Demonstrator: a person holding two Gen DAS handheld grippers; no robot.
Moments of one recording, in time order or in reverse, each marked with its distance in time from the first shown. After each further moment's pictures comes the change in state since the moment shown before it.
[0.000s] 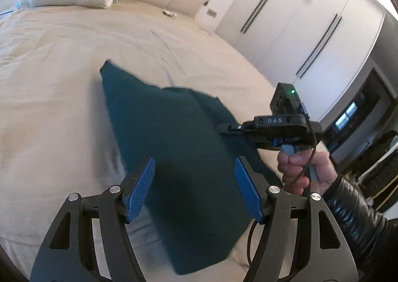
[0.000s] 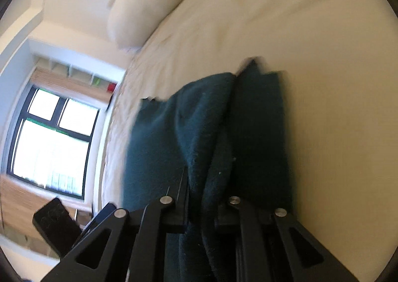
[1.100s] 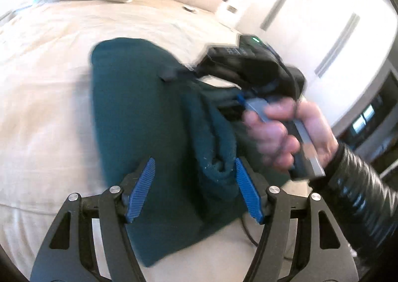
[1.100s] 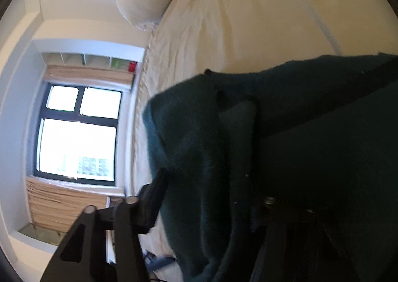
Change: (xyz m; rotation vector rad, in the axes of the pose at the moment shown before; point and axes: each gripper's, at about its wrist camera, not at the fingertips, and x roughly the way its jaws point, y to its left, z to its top) left arm -0.049 -0.015 -0.055 -0.075 0.000 0.119; right arm 0.111 0.088 0.008 -0.012 0.237 0.127
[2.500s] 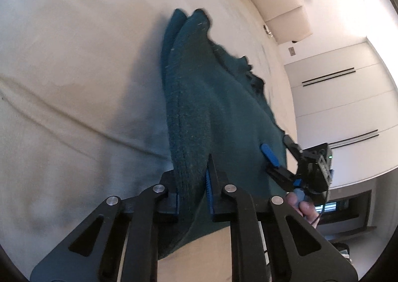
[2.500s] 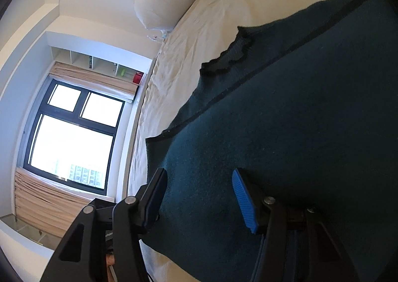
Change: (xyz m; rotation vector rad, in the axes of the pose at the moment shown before) left arm -0.084 0.210 -0.049 -0.611 0.067 -0.080; right arm 0.026 0.030 -0.078 -0.043 -0.191 0.021
